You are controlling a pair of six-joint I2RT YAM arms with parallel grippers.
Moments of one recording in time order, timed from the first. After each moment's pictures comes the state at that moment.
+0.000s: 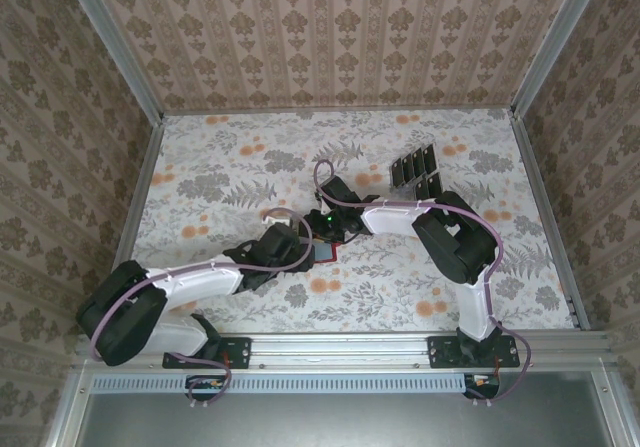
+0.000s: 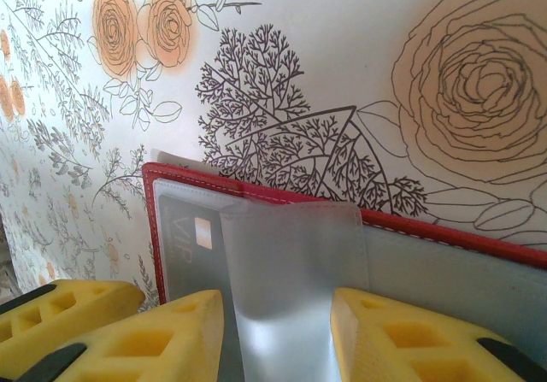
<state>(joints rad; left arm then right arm) -0.85 1.32 0.50 -0.10 -0.23 -0.63 0.72 2.01 1.20 -0.13 -0.37 0.87</state>
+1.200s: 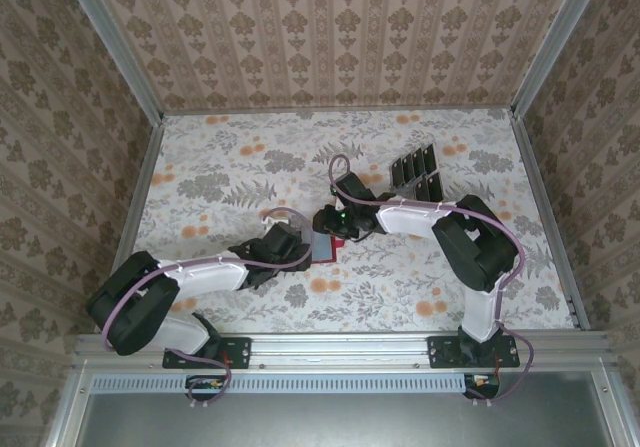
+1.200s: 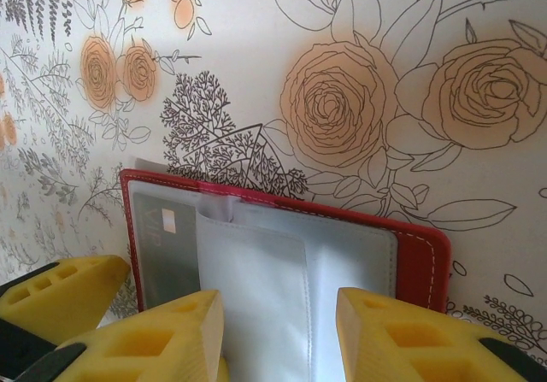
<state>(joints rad) -0.83 1.38 0.50 -0.10 -0.28 -0.63 0.66 1.89 1.12 -0.17 -0.30 0.84</state>
